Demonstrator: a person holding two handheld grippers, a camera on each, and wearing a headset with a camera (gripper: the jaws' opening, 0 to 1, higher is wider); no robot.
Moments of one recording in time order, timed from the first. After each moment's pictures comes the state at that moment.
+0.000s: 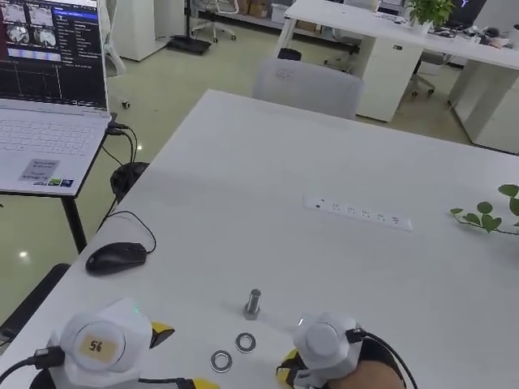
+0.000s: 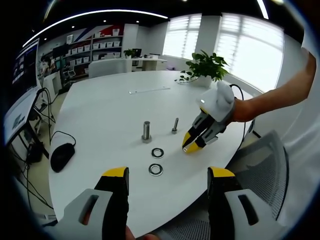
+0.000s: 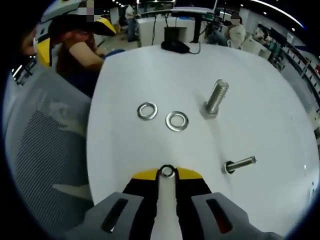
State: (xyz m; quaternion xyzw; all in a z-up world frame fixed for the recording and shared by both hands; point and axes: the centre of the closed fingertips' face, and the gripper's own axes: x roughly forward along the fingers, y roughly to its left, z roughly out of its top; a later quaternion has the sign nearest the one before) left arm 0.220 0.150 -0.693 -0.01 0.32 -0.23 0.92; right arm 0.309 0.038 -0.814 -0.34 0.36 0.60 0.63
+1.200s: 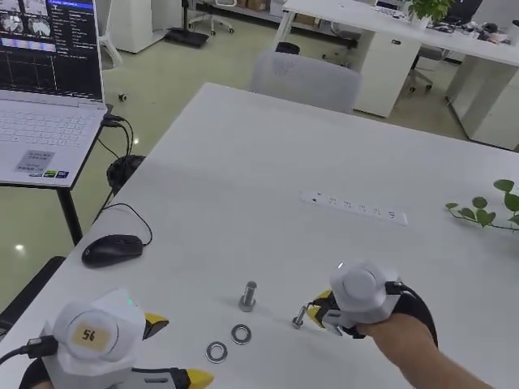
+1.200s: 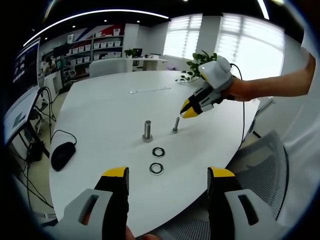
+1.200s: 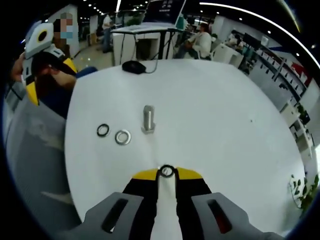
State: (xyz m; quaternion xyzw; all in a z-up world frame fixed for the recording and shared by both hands) left arm 0.218 0.154 -0.694 -0.01 0.32 -0.22 0.92; right arm 0.394 0.025 -0.750 -0.34 0.31 0.52 0.72
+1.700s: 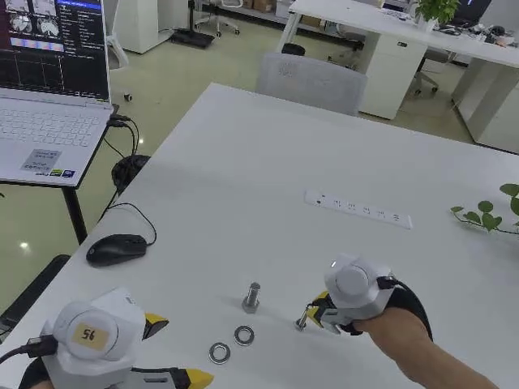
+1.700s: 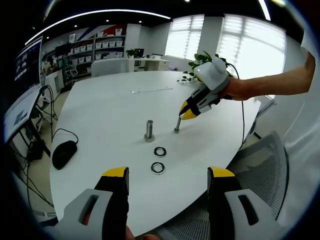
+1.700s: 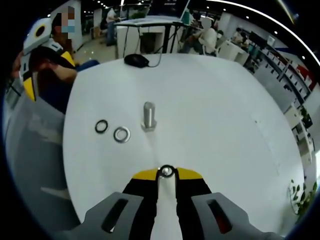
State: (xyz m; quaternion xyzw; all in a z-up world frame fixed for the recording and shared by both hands) left arm 0.217 0.157 -0.694 -0.02 0.32 -0.22 0.92; right arm 0.397 0.029 -0.761 -0.36 0.33 0.53 0.70
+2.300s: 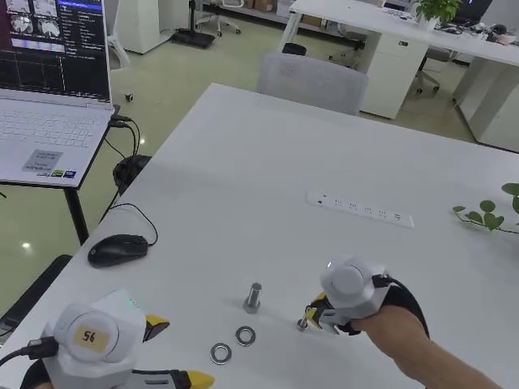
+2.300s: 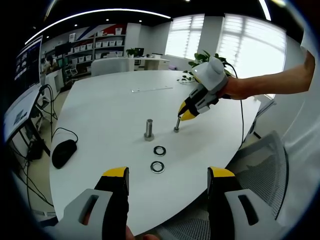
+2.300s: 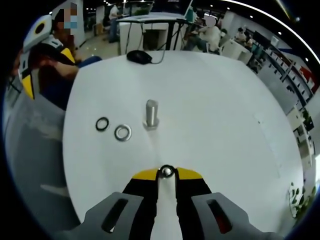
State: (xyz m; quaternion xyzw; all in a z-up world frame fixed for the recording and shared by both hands) left arm 0.216 0.156 -0.695 -0.02 0.33 -0.22 0.92; right arm 0.395 0.032 -0.766 -0.37 0.33 0.53 0.69
